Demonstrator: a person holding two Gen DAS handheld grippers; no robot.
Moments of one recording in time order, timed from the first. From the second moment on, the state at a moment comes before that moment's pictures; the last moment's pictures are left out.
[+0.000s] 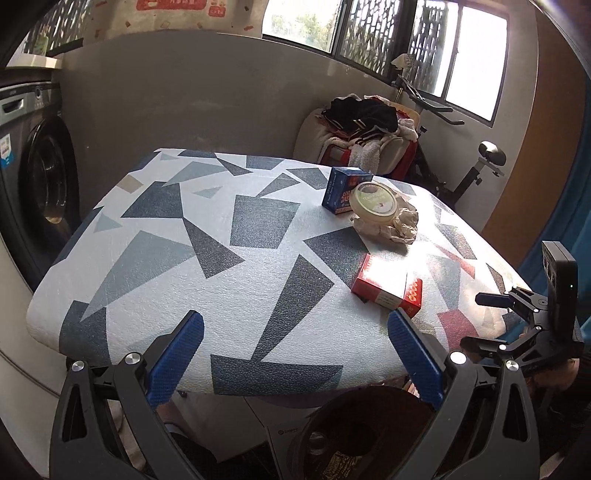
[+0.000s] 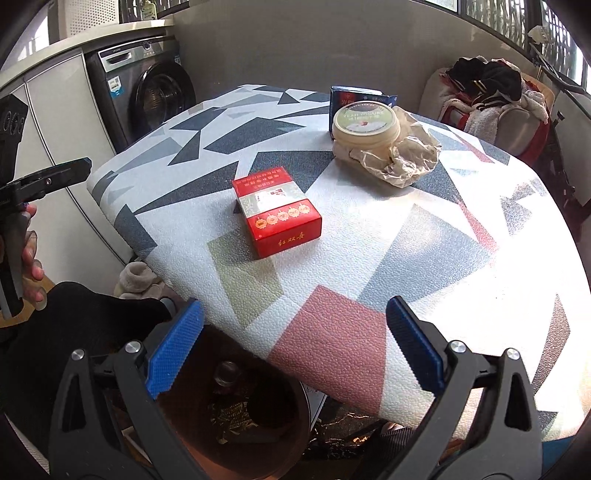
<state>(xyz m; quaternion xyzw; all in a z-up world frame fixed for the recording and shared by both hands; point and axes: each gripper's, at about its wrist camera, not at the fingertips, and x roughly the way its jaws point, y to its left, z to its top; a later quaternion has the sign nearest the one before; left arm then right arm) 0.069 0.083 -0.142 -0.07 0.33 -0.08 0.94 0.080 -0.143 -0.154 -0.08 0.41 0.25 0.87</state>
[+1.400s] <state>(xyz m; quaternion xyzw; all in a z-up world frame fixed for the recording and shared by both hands) 0.126 0.078 -0.151 -0.06 0.37 -0.09 0.92 0.159 -0.116 -0.159 -0.09 0.43 0.28 0.85</state>
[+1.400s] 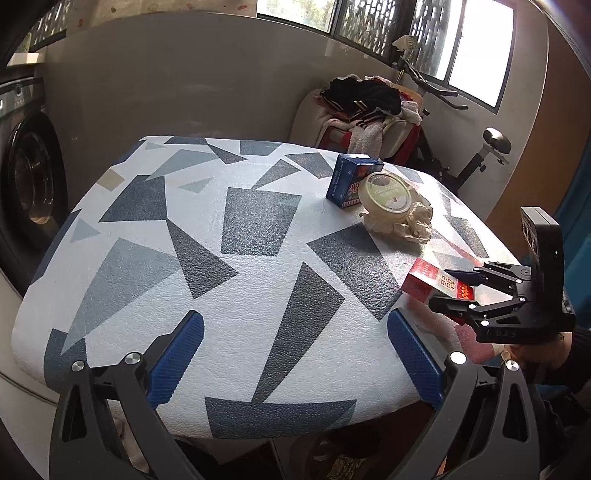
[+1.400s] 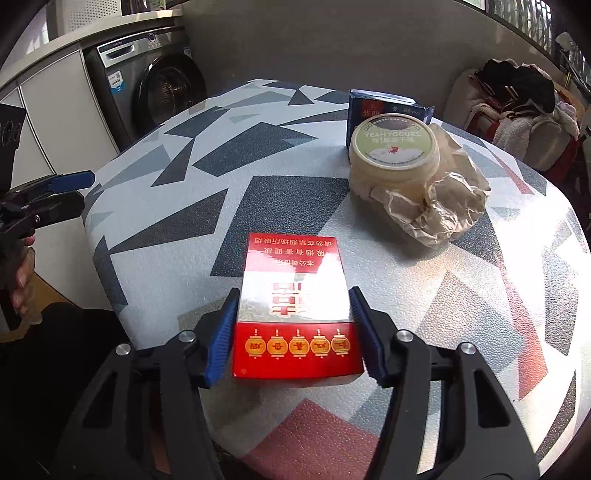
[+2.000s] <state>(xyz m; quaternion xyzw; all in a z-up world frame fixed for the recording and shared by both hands) 0.303 -0.001 -0.120 0.08 0.36 -0.16 0.92 0.172 -0.200 -0.154 -0.02 0.41 0.24 0.88</state>
